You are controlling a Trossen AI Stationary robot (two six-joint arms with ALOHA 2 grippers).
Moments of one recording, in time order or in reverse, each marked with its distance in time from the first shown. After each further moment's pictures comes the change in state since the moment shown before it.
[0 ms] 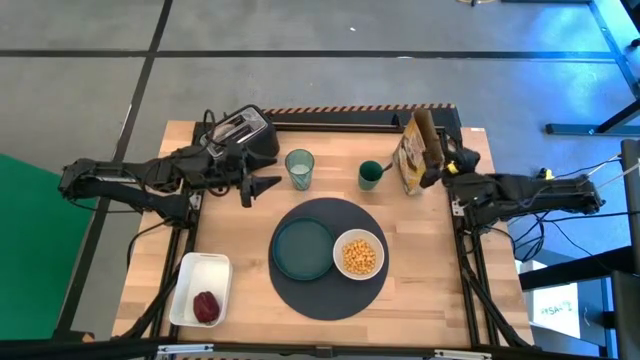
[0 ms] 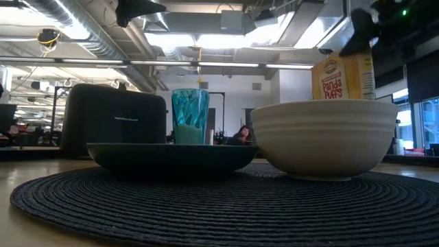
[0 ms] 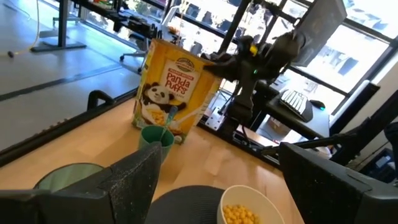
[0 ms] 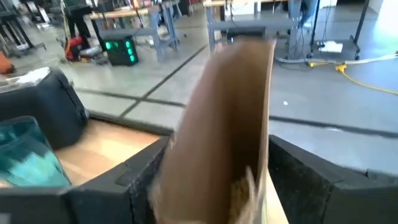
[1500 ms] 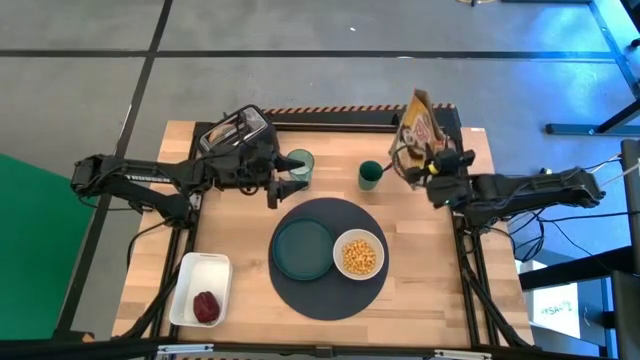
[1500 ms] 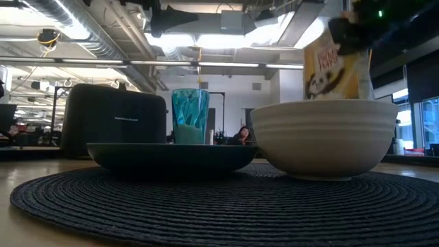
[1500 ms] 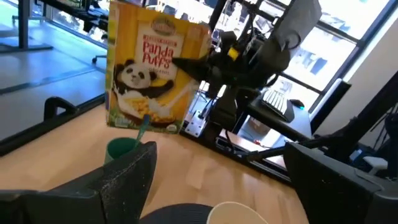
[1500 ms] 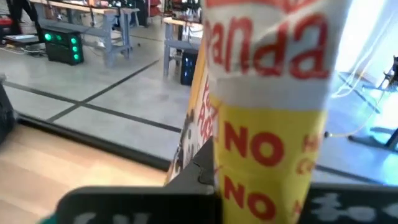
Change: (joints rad) left arm 0.070 0.262 0.000 0.310 0.163 0.020; right arm 0.000 0.276 0.058 0.013 0.227 -0.014
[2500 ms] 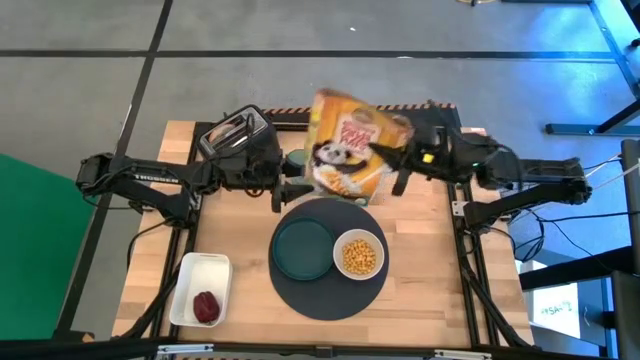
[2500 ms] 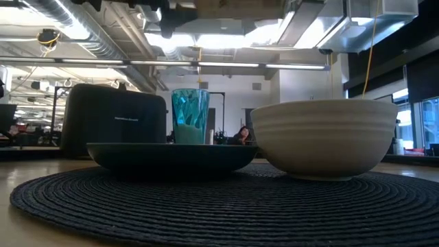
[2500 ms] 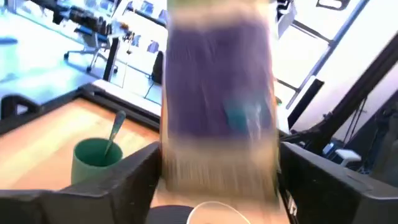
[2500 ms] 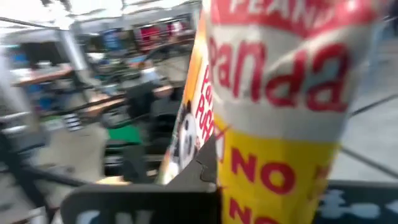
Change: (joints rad) left arm 0.000 0.071 0.002 0.099 0.097 -0.027; right arm -0.038 0.278 0.596 0.396 -0.908 -0.408
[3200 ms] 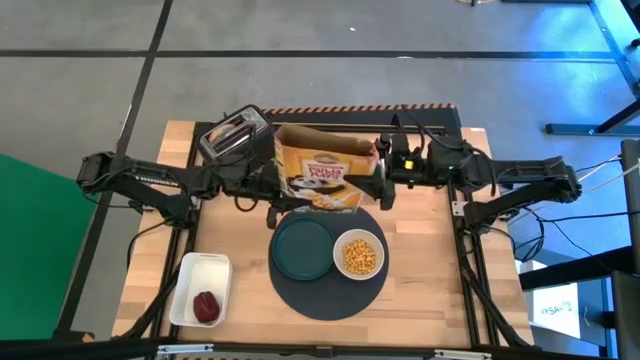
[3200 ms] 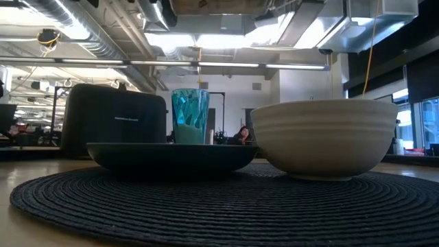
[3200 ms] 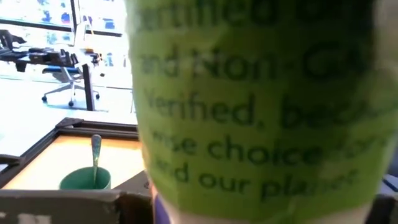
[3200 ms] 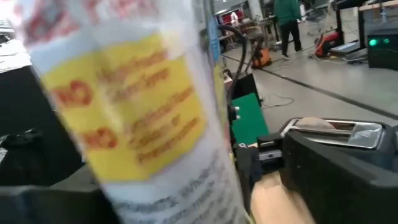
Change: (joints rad) left arm -0.074 0.007 -0.003 0.013 0.061 0.317; right arm -0.001 0.140 0.002 0.178 -0.301 0.149
